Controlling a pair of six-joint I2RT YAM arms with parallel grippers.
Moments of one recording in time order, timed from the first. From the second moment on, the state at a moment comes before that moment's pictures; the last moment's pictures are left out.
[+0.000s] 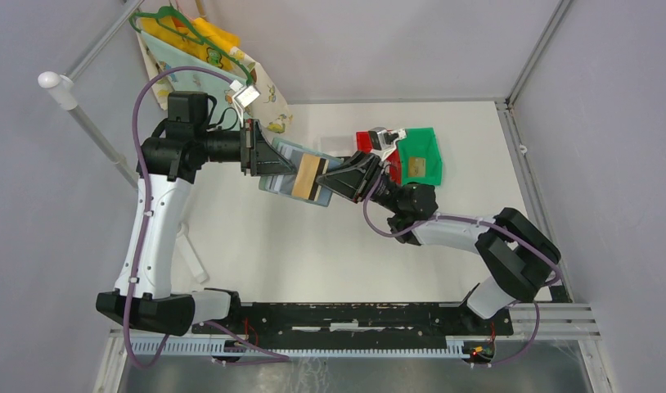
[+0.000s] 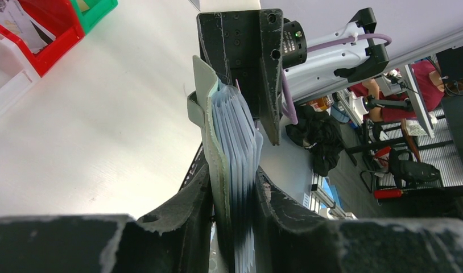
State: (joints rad) left arm -0.13 1.28 1.63 -1.02 1.18 -0.13; right arm 0.80 1.57 0.77 1.54 -0.44 1.35
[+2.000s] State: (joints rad) left arm -0.13 1.28 1.68 -1.15 1.07 0.08; right arm 0.14 1.86 1.39 -0.31 -0.10 0.15
